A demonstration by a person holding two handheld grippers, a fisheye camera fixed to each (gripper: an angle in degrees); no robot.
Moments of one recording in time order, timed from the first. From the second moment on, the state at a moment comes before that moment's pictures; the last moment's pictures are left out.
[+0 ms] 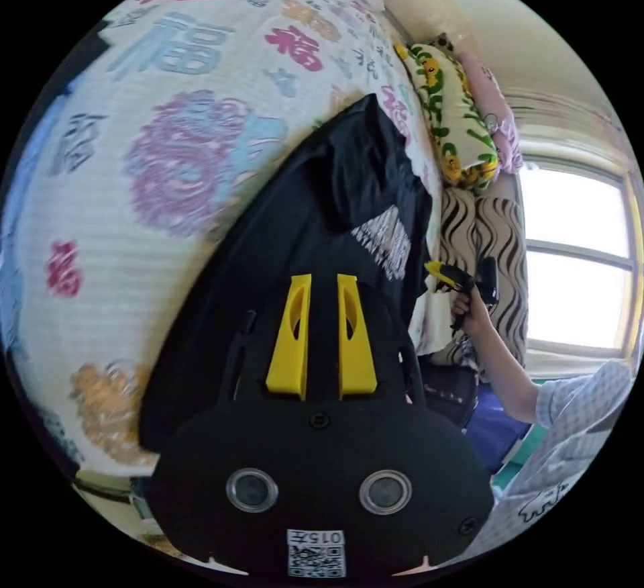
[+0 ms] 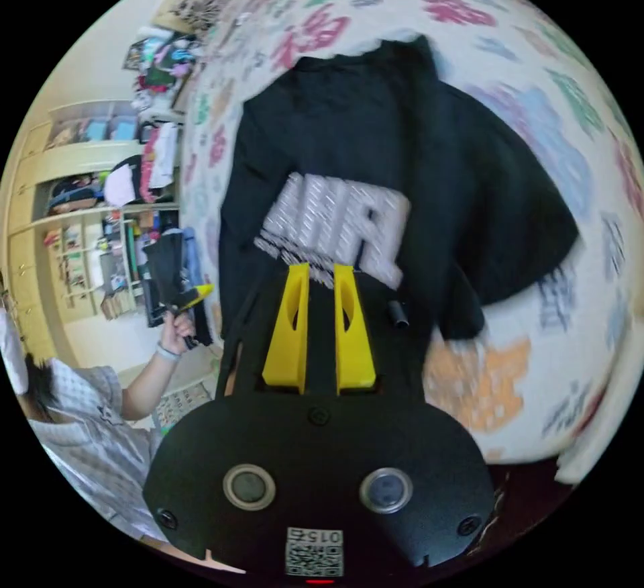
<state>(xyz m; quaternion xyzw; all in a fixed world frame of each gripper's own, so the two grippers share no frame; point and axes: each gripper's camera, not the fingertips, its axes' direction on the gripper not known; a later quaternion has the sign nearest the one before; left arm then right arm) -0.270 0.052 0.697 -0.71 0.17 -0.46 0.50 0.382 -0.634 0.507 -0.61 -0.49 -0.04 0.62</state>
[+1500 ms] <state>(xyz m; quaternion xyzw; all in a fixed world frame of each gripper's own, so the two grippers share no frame) -0.251 -0.046 0.813 -0.50 0.04 -0.73 0.47 0.149 -0.867 0.400 -0.46 -0.65 -0.24 0.56</state>
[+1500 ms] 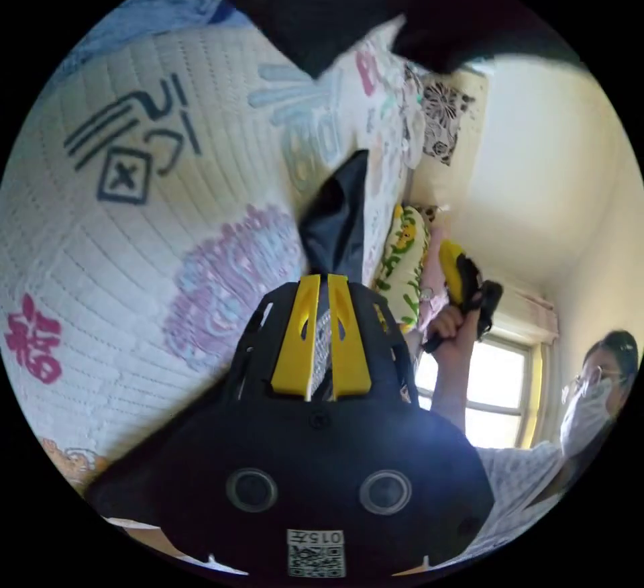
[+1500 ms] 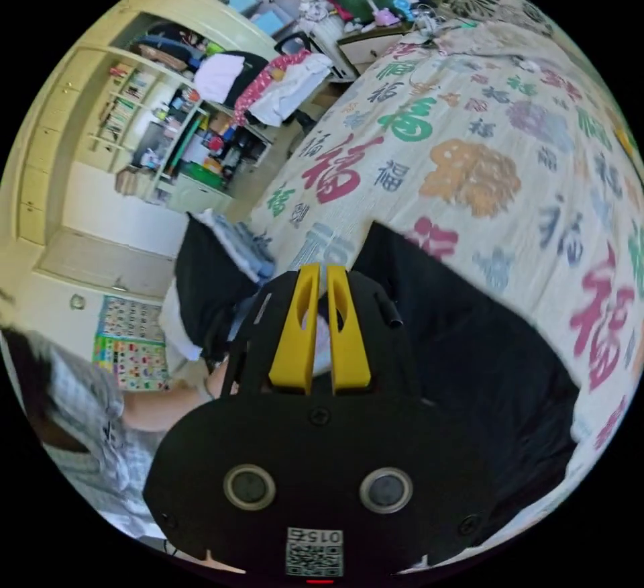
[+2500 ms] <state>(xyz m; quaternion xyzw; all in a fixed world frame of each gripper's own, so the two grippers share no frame) 0.443 -0.266 1.077 -0.74 0.46 -0.06 0.49 0.798 -0.702 0.562 -0.55 -0.52 0.32 0.56</state>
